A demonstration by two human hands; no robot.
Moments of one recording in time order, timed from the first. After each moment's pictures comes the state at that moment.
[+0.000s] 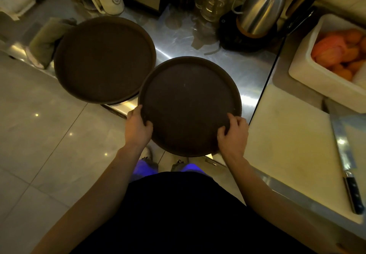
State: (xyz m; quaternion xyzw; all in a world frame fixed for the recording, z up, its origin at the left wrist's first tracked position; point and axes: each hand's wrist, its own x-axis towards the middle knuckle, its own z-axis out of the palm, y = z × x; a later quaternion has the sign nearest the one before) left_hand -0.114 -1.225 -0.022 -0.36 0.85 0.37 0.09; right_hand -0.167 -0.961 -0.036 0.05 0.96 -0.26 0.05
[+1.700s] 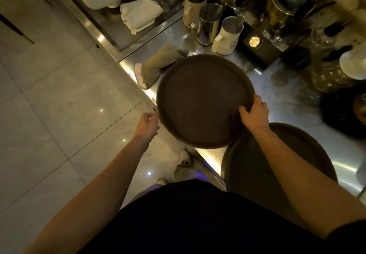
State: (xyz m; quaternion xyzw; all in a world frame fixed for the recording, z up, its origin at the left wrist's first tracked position) left_hand -0.119 -1.506 -0.026 -0.57 0.57 0.59 0.00; right_hand -0.343 -1.279 -0.025 -0.08 0.94 -0.24 0.21
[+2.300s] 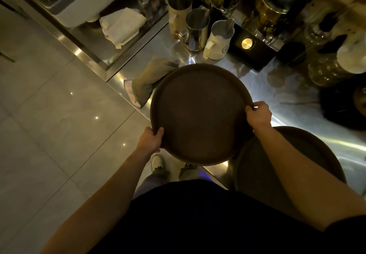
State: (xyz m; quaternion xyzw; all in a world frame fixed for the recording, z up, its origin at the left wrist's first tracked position) left_hand -0.151 -1.538 -0.043 -0.53 0.65 0.51 0.19; right_hand -0.378 -1.298 -0.042 0.11 0.92 -0.31 0.21
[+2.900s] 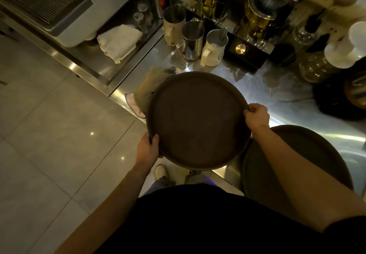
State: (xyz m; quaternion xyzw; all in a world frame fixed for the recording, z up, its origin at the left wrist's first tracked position) left_hand -0.132 -1.556 -0.033 -0.47 0.71 0.51 0.08; right_hand -0.355 -1.313 -0.031 0.12 0.92 -0.34 0.17
